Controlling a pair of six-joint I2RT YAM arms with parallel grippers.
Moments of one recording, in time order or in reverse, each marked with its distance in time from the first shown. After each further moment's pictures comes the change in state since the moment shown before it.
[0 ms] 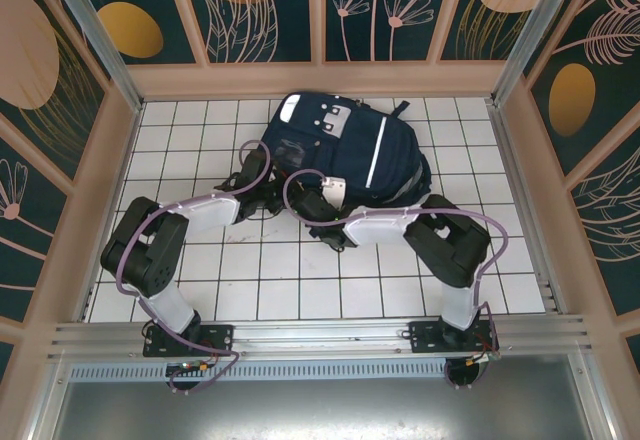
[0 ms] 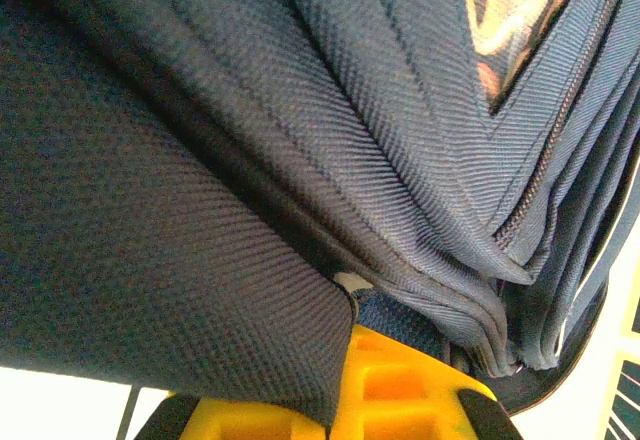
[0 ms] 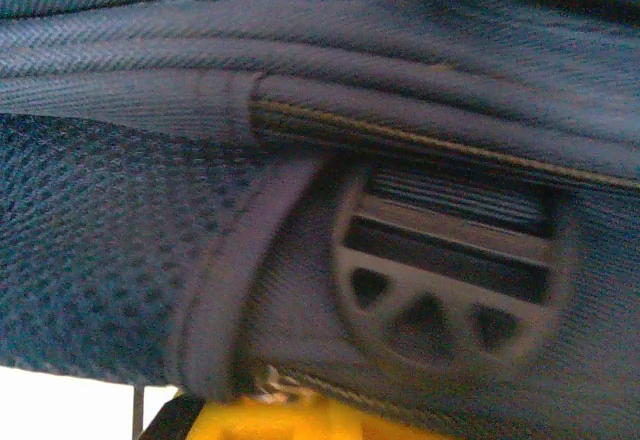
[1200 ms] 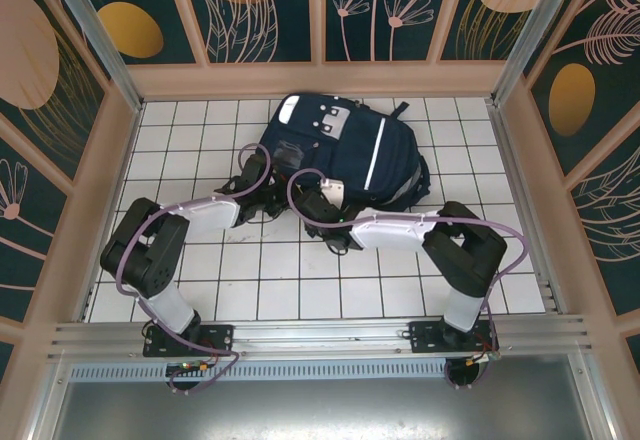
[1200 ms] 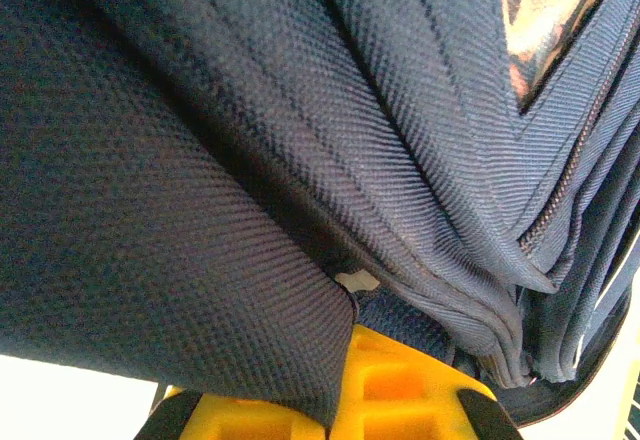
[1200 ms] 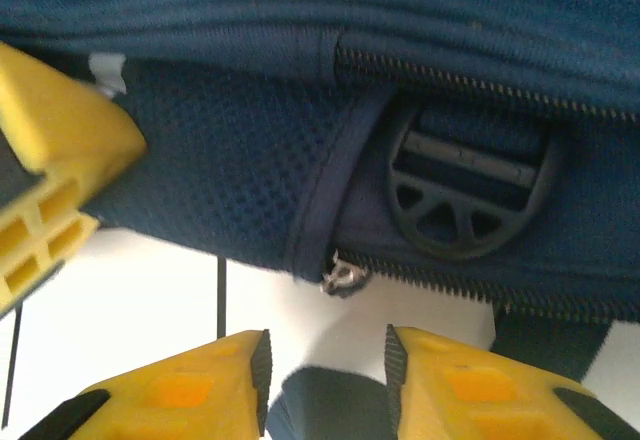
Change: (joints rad) left arm -0.020 -0.002 -0.027 0.020 -0.024 -0.005; right arm 0.021 -0.084 -0.005 -0.056 -0.121 0.007
